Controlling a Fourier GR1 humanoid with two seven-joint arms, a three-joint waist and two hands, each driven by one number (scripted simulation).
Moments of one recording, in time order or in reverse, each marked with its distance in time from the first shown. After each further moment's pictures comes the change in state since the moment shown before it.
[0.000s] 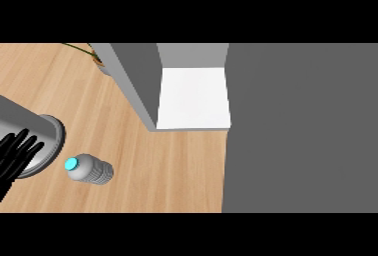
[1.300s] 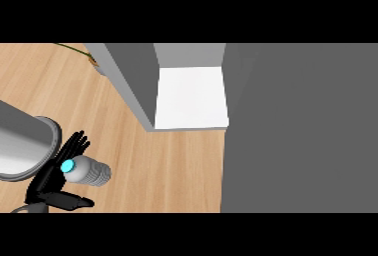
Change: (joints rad) left arm -0.339 -0.028 -0.070 0.964 -0.515 0.140 -0.628; right arm 0.214 -0.050 0.020 -0.003 0.015 0.074 -0.203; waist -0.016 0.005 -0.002
